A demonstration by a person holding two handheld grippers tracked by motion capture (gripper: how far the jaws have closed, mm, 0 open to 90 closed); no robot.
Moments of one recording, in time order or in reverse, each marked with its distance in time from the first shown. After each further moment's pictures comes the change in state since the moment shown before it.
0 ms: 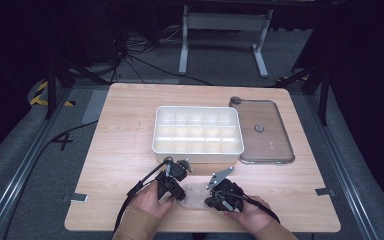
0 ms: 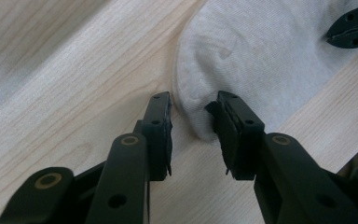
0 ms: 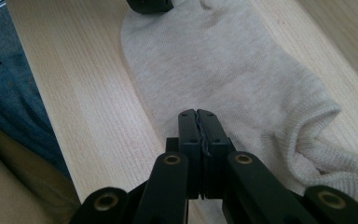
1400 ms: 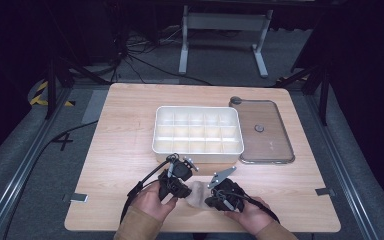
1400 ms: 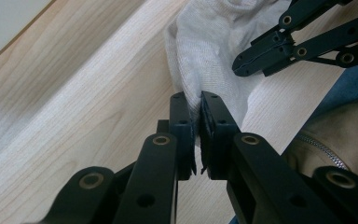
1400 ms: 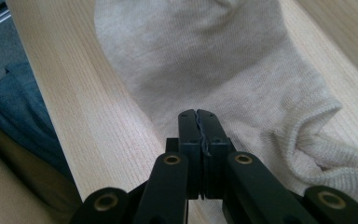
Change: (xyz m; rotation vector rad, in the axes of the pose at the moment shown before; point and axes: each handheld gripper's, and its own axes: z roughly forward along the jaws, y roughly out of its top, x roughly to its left) left arm -0.022 -0.002 -0.039 -0.146 -0.051 0.080; right arm -0.002 -0.002 0.000 -0.015 0.013 0.032
